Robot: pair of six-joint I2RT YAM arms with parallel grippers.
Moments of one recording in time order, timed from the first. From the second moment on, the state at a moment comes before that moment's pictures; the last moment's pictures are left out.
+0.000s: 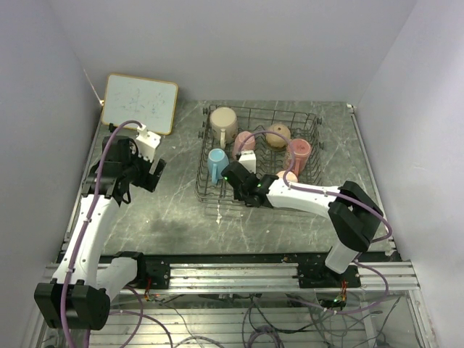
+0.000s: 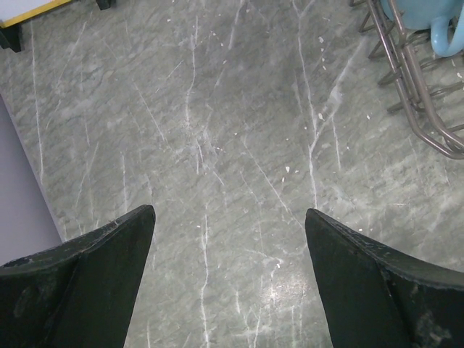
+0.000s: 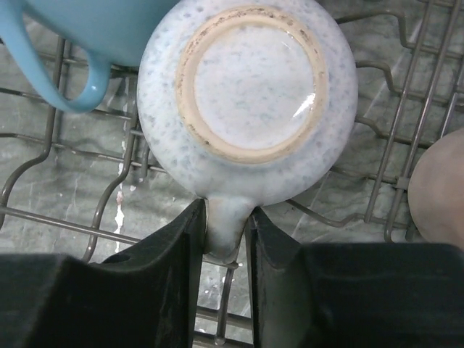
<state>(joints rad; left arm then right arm) -0.06 0.99 0.95 -0.69 0.13 0.40 0.93 1.69 1.06 -0.33 0.51 0.66</state>
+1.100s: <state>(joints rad) -0.06 0.77 0.87 -0.64 0.40 0.51 0.80 1.55 1.21 -0.42 0.28 0.61</state>
